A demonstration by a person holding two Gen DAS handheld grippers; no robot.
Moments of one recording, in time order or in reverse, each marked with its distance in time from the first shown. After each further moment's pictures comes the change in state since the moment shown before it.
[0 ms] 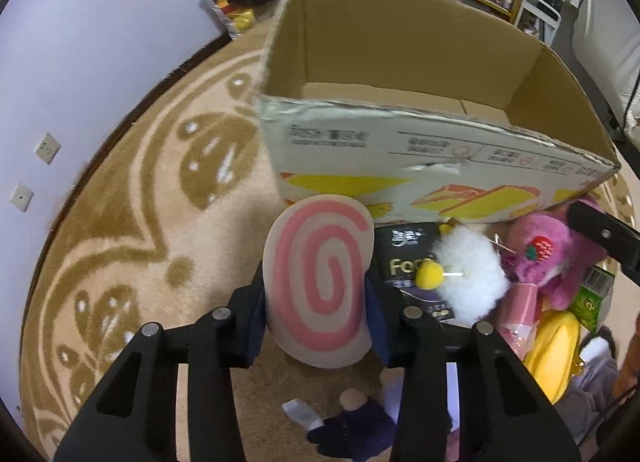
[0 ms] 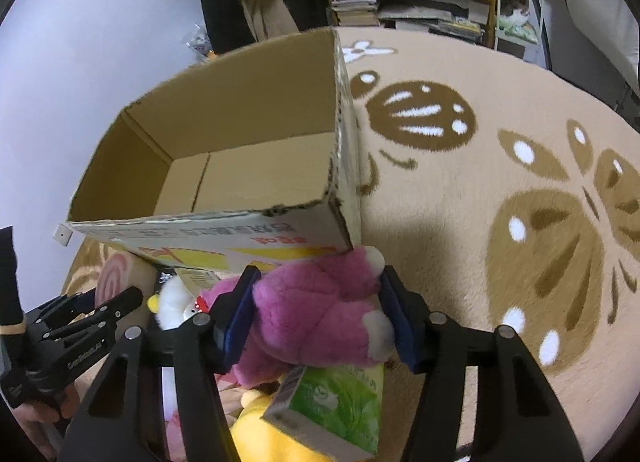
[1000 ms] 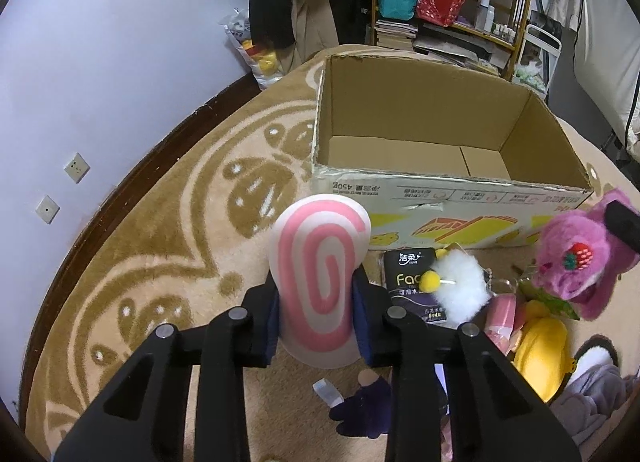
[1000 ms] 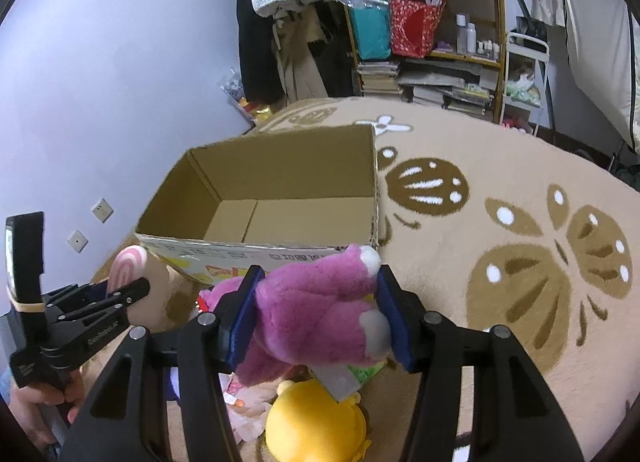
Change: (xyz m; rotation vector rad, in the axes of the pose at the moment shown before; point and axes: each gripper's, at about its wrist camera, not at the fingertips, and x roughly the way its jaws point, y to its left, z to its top) left arm -0.051 0.010 -0.005 -0.008 -0.153 0.059; right arm -0.077 0.022 -0.012 -0.090 -0.213 0.027
